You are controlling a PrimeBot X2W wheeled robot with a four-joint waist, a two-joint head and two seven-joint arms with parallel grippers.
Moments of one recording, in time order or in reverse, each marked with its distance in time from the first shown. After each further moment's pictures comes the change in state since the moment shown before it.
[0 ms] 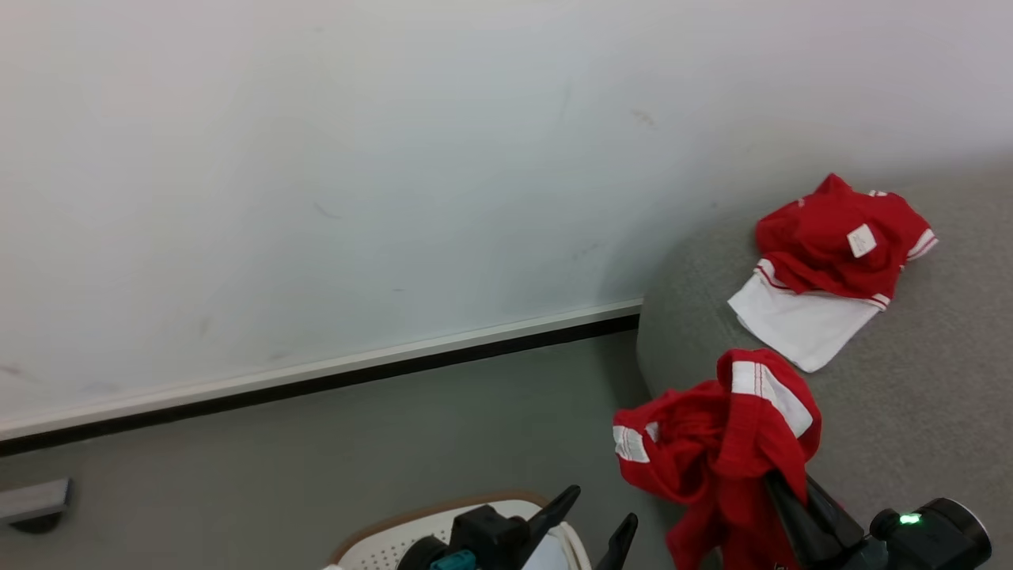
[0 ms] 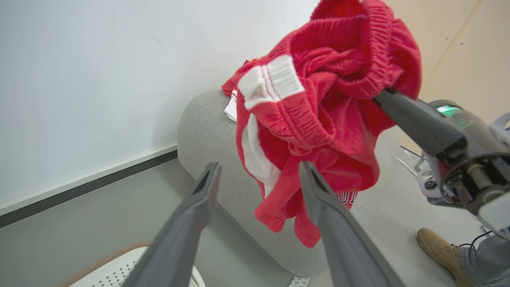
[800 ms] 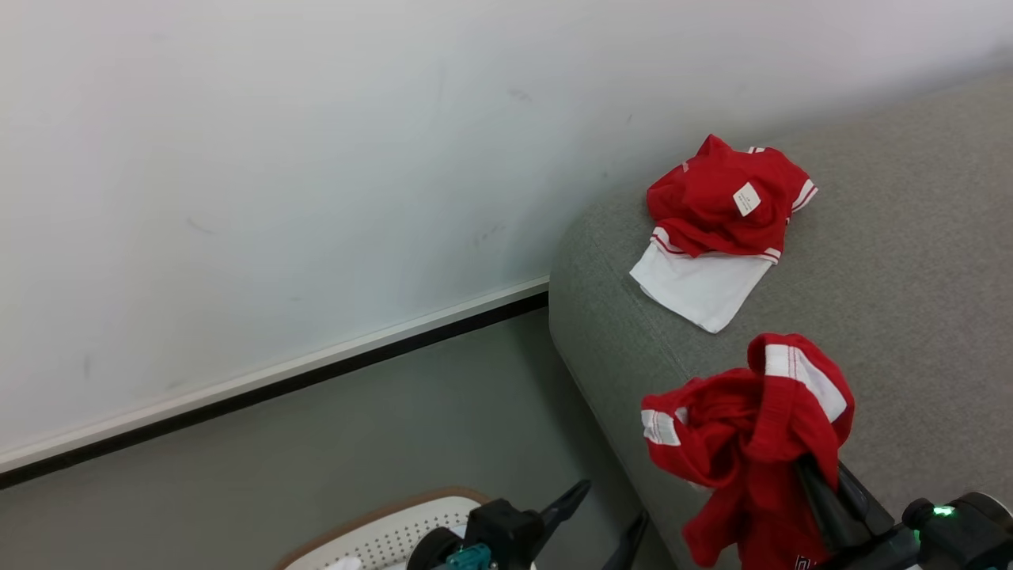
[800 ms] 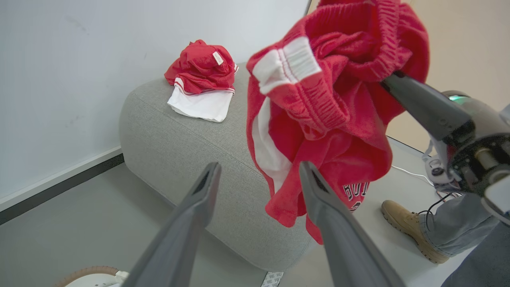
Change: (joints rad) left arm -0.044 -0.019 -0.030 0.058 0.000 -0.001 -0.028; right arm 0.012 0.002 -0.067 -0.014 -0.003 0.000 0.000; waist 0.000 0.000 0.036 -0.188
